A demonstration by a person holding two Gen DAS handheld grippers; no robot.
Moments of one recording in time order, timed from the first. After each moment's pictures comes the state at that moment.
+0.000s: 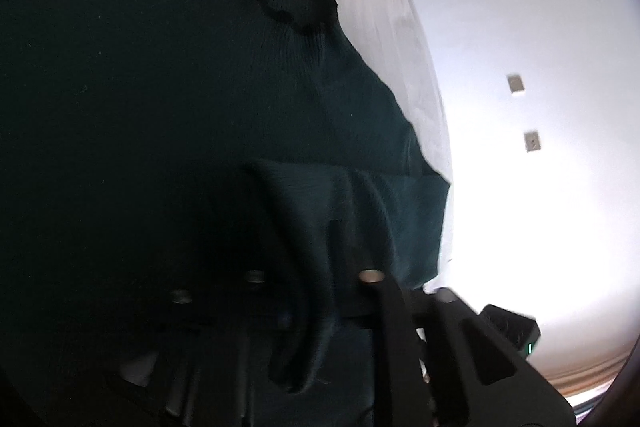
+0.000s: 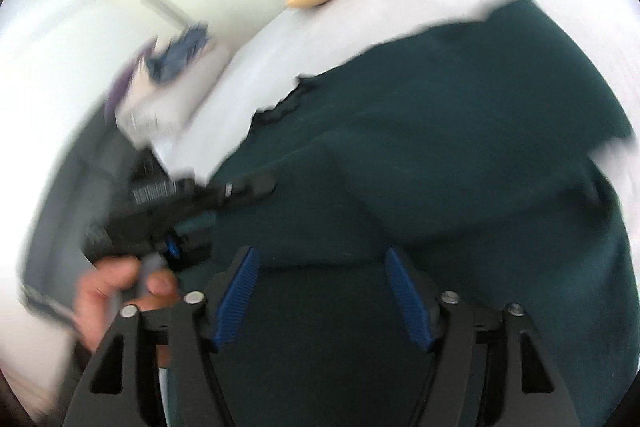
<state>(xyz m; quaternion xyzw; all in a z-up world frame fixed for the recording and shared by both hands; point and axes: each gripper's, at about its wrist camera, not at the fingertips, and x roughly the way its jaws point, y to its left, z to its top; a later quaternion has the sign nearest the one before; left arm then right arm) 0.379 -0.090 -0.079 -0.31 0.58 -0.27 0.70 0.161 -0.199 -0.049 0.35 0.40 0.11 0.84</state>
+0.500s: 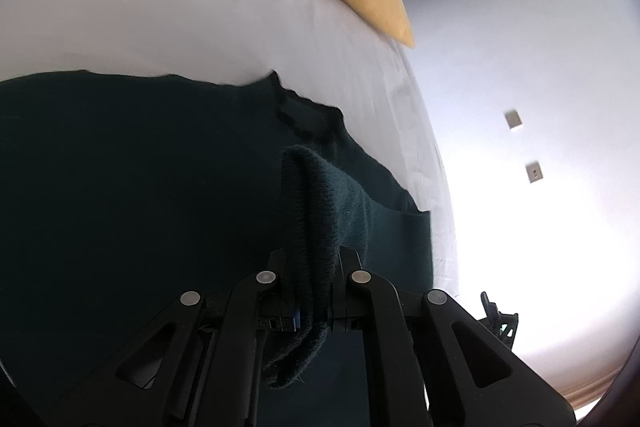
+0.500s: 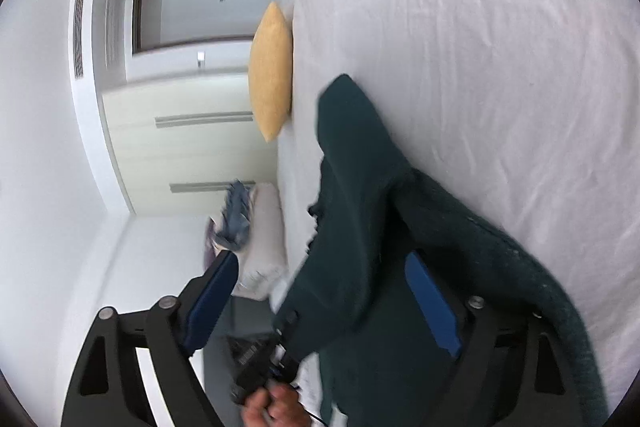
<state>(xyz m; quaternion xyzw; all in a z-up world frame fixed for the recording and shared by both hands) 0.352 0.002 -0.017 -0.32 0.49 -0.24 0.77 0.147 -0.301 -0.082 0.68 0.23 0.09 0.69</state>
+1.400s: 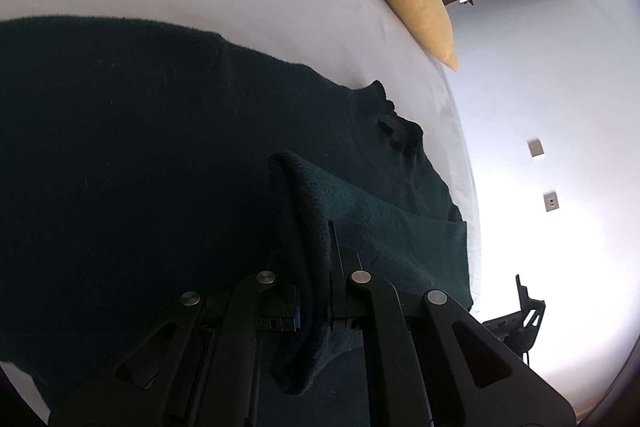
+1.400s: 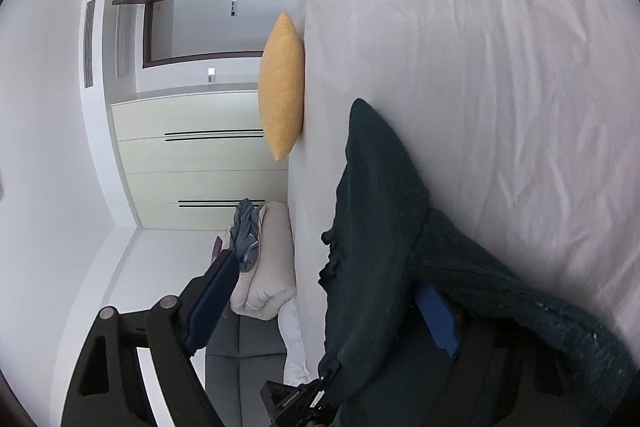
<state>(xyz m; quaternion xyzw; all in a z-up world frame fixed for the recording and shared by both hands) 0.362 0.063 -0.091 -0.35 0.50 -0.18 0.77 0.184 -0.300 -0.086 0.68 0.20 0.08 0.70</state>
